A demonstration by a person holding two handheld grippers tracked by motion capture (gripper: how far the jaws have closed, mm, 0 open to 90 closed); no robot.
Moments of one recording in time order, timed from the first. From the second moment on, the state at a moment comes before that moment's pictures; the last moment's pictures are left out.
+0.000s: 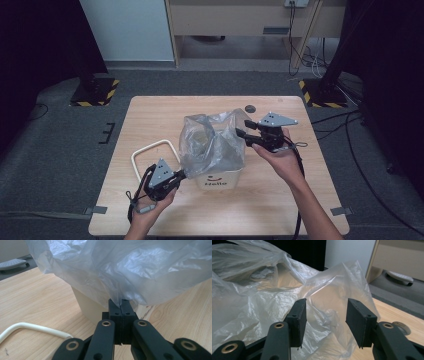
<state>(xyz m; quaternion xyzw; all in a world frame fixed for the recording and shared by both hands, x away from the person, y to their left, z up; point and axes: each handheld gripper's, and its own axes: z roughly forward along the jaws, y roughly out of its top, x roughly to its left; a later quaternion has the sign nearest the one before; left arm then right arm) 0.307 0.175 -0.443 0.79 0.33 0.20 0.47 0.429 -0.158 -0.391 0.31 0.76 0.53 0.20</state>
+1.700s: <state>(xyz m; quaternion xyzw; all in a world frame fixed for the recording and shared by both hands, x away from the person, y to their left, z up) 0.309 0.165 -0.458 0.81 0.33 0.21 0.44 0.428 -0.164 -0.425 0.31 0.82 0.44 0.19</state>
